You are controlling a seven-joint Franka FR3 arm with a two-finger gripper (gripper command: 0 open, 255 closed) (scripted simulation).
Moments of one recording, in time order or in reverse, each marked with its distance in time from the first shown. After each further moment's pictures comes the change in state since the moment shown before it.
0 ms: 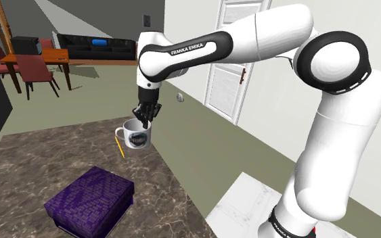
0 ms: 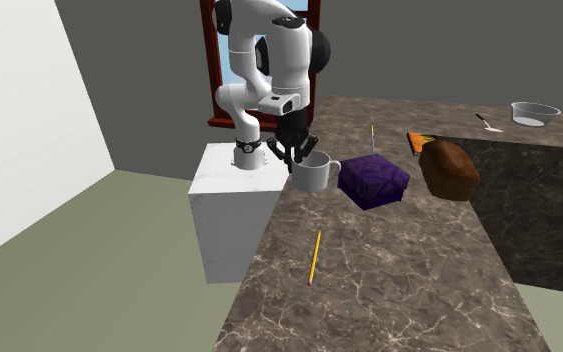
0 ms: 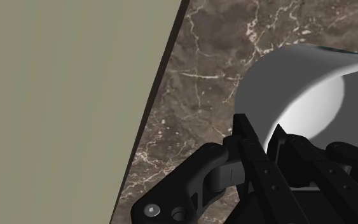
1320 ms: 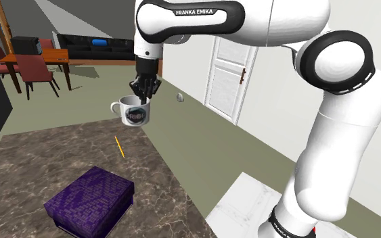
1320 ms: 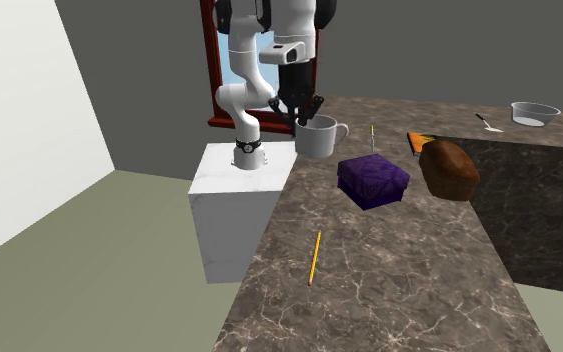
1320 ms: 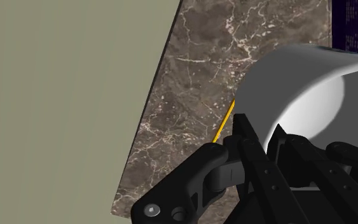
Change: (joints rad) arm 0.007 -0.014 0.006 0.243 -0.001 -0.255 0.020
